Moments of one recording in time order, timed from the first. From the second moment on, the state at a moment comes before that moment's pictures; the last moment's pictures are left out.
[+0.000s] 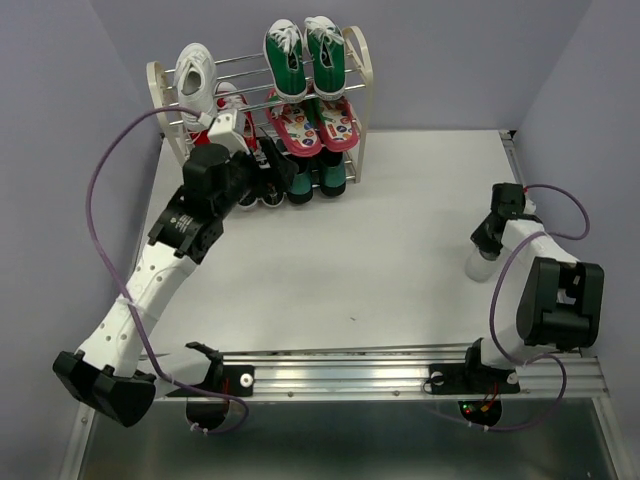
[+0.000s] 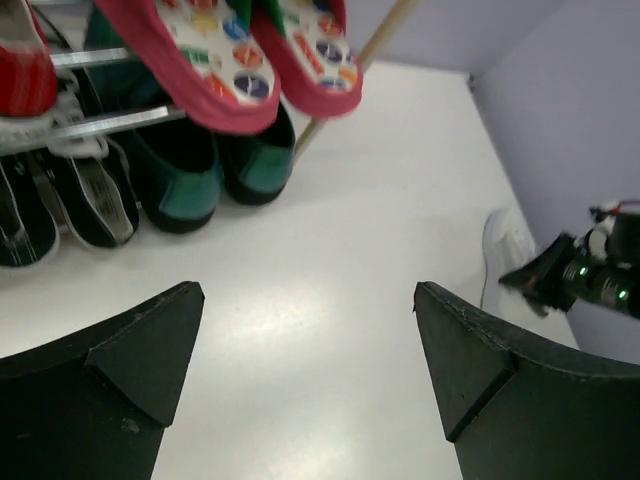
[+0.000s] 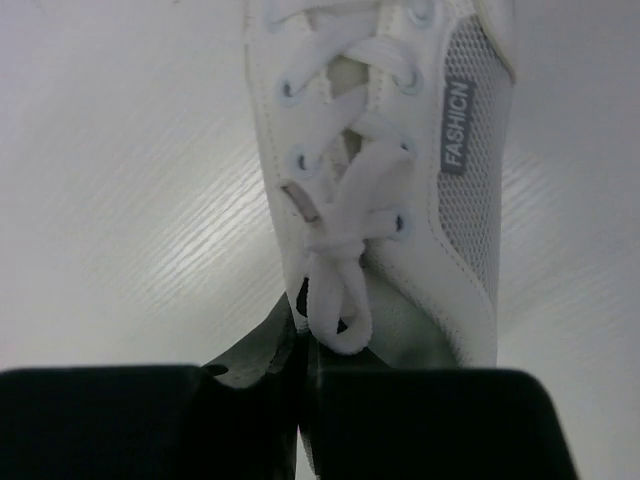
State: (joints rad) left arm -0.45 1.13 1.33 -0.39 -0.01 -0.48; right arm -0.17 1.52 0.92 -0.43 0.25 0.57
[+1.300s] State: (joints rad) left arm -0.52 0.99 0.73 -0.31 0.03 -0.69; right arm 0.78 1.38 1.00 -0.58 0.23 0.76
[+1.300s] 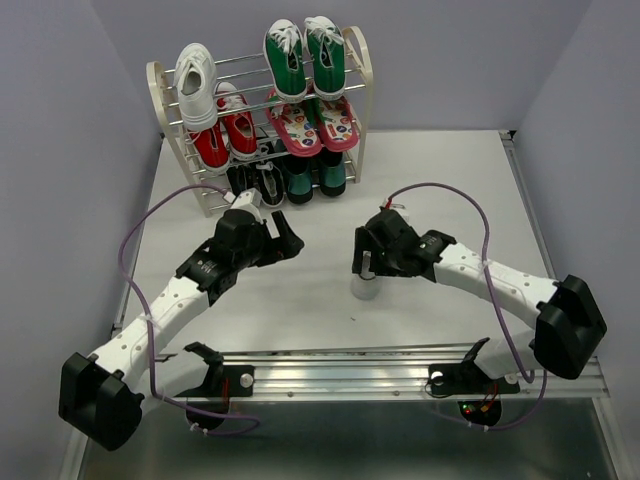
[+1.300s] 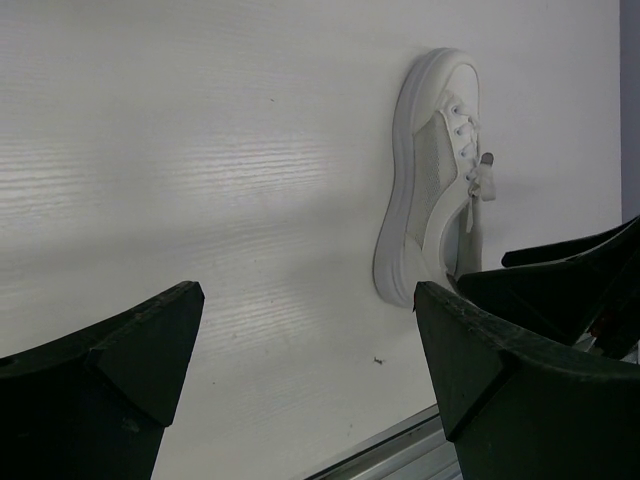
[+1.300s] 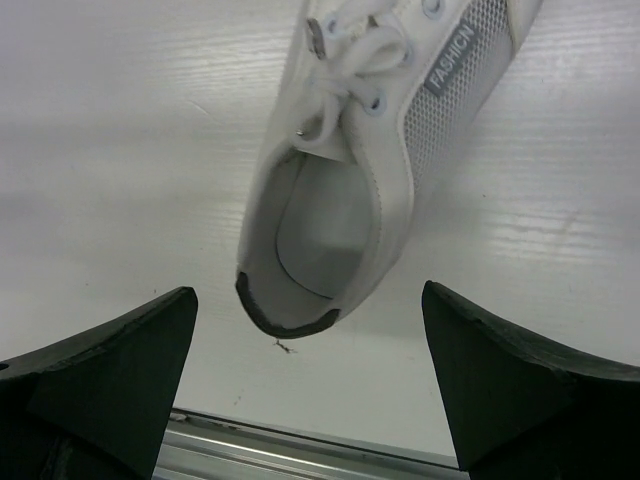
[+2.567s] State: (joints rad) left arm -0.52 0.94 0.73 -0.34 0.00 -0.66; right arm 0.90 1.67 1.16 -0.79 0.54 1.06
